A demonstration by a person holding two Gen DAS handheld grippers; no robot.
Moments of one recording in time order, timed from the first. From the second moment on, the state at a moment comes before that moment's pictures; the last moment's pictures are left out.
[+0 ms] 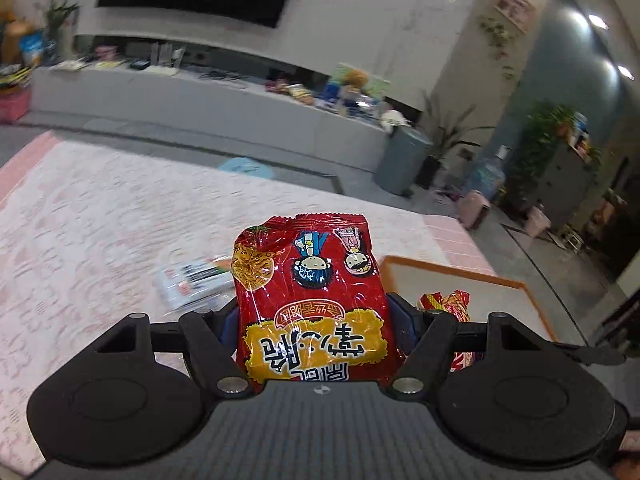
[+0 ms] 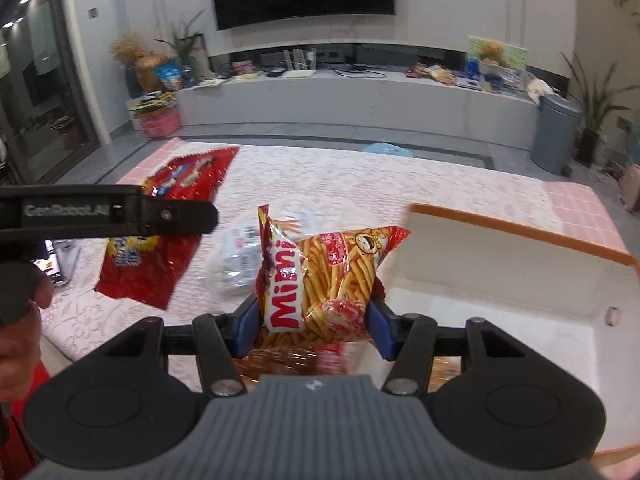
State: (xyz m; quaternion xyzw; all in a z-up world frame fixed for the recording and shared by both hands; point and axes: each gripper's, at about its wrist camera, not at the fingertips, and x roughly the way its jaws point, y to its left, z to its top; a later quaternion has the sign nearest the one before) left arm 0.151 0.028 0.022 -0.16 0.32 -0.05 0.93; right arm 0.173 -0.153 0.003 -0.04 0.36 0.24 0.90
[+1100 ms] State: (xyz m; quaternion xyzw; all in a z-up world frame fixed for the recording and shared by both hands) left arm 0.275 -0.151 -0.049 0.11 0.46 -0.22 0.85; right arm 0.267 -0.275 -0.063 -0.18 0.48 0.17 0.84
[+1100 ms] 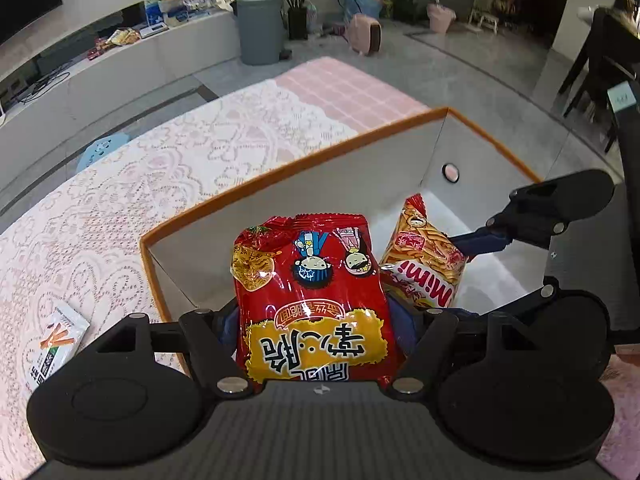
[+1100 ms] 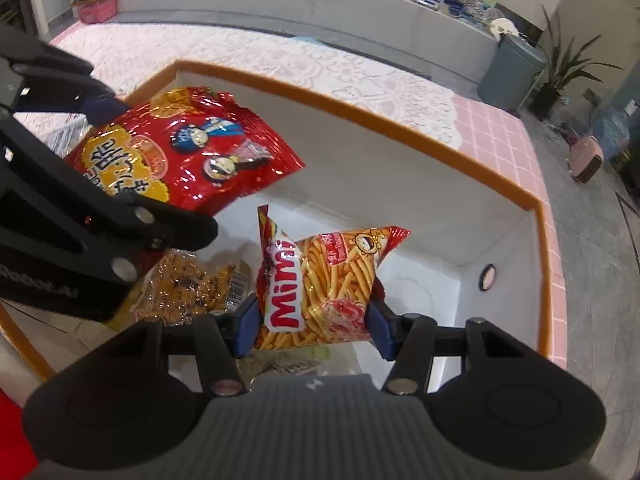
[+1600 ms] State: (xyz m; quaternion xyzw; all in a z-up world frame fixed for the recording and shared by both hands) left arm 0.283 -0.160 -0.071 0.16 0.47 -0.21 0.84; right arm 0.279 -0.268 -0.074 -0.20 0.49 0.19 0.83
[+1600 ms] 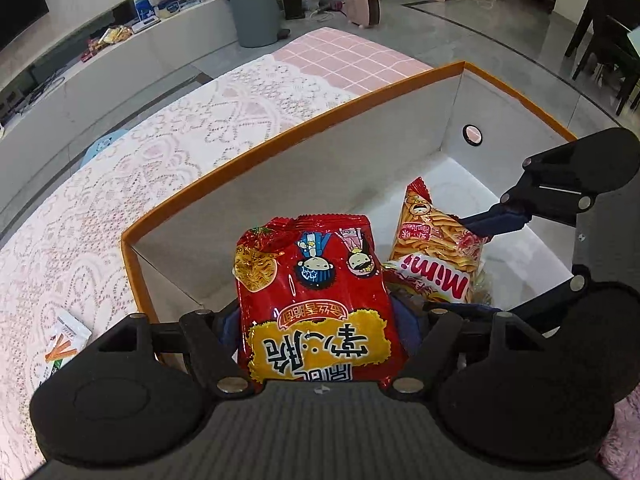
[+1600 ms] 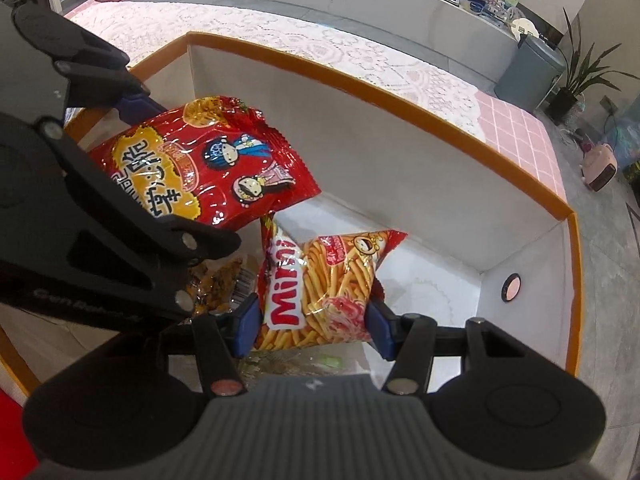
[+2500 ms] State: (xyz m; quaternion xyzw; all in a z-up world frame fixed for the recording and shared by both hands) left arm 0.259 -0.127 -0.018 0.08 0.43 -0.20 0.88; right arm 0.276 -0.249 -0.074 -0.22 0.50 0.16 0.82
